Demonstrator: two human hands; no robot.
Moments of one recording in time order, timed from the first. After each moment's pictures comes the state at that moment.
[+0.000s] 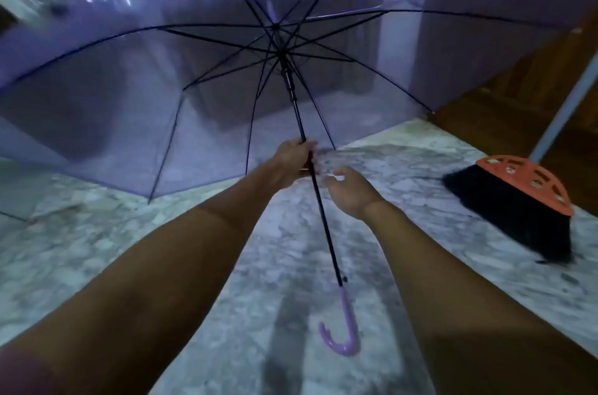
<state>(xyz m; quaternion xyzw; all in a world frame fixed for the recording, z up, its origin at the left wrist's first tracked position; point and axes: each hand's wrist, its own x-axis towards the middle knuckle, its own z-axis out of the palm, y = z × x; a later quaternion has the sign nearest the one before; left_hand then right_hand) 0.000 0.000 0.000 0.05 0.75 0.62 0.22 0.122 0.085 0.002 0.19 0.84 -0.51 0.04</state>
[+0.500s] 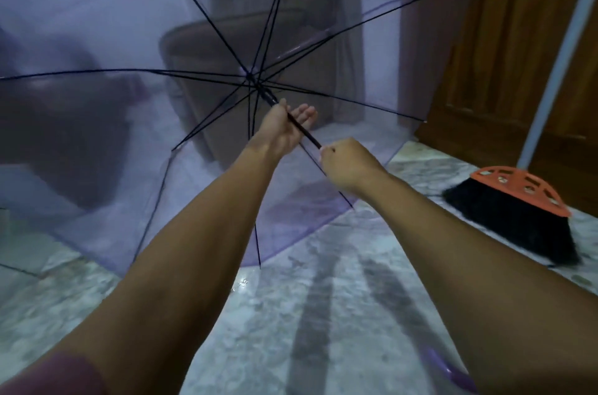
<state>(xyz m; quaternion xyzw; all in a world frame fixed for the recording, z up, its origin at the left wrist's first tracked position) -0.021 0.011 0.104 0.03 0.46 0.87 0.19 0.122 0.074 0.079 0.16 0.89 -0.42 -0.11</state>
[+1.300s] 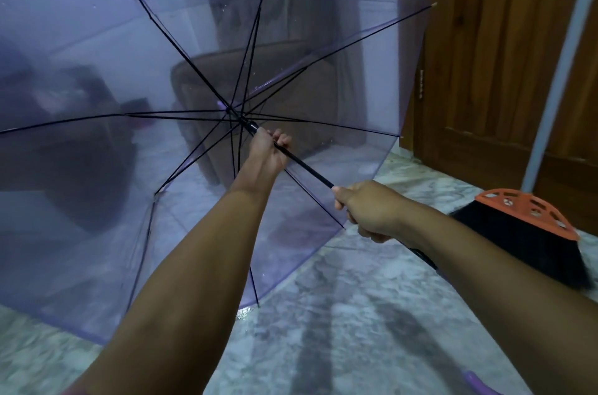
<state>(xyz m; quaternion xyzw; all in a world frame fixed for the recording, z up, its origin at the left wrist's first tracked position) -0.050 -0.015 0.115 -0.01 0.41 0.90 0.15 0.170 0.074 0.089 0.13 0.83 -0.54 0.00</state>
